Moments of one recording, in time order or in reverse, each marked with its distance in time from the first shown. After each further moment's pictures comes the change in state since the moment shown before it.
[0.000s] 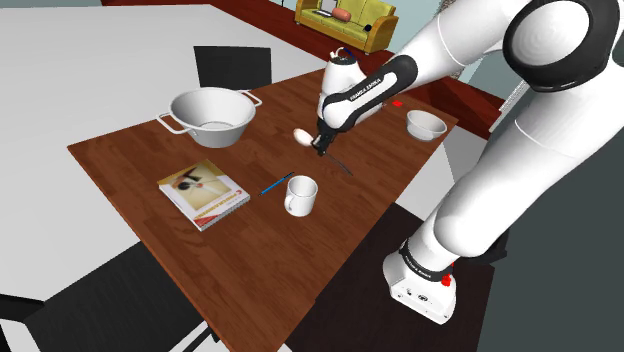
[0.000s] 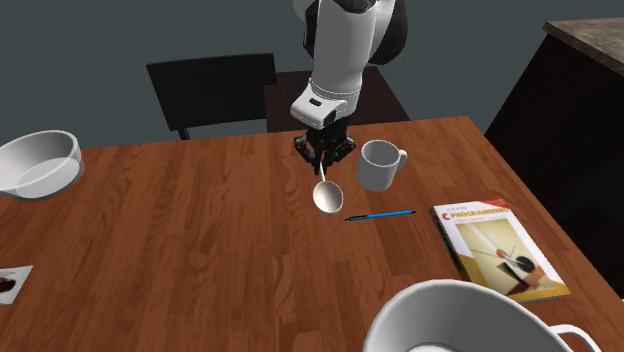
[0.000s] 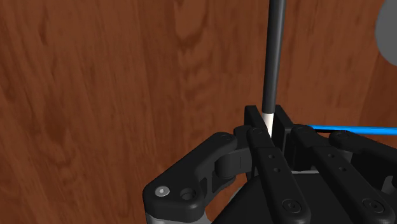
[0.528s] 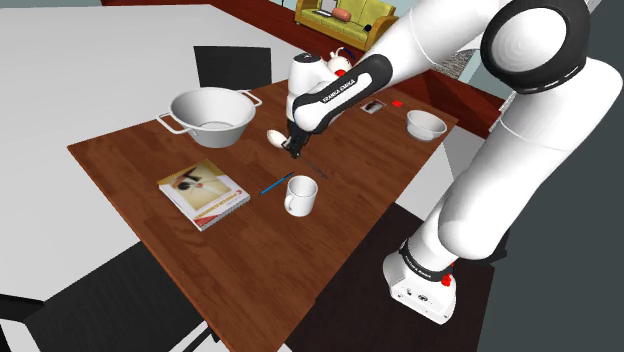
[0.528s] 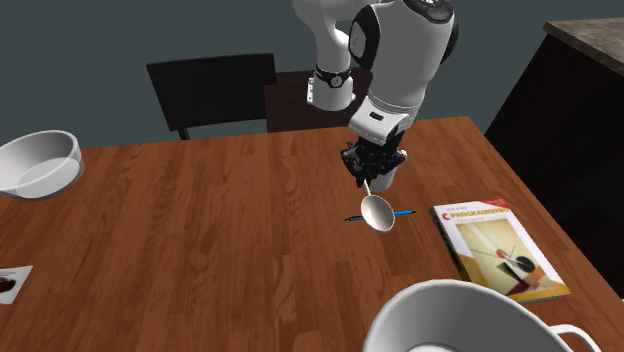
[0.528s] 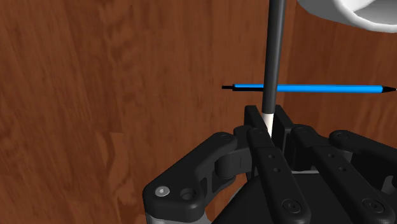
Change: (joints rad) arm 0.102 0.104 0.096 0.146 0.019 -0.063 0.177
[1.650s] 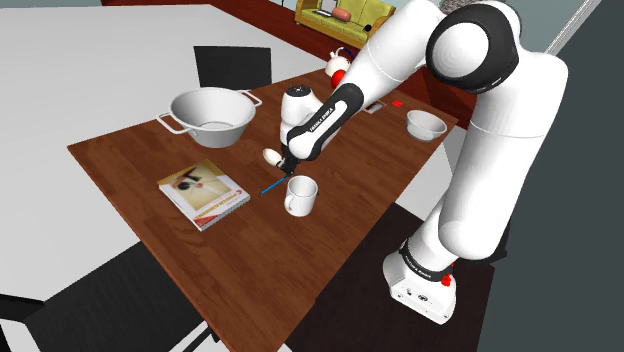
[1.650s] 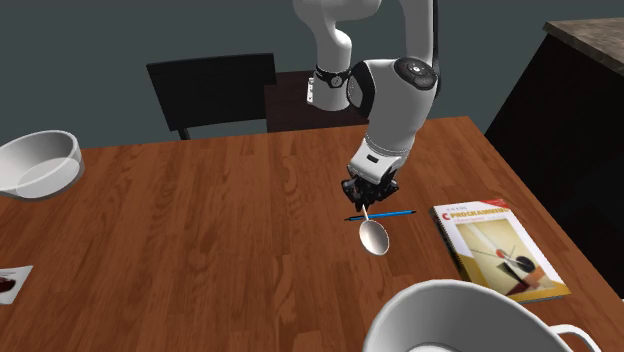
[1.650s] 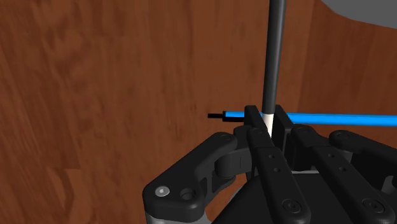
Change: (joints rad) arm 0.010 0.217 -0.003 0.010 -0.027 0.204 0.054
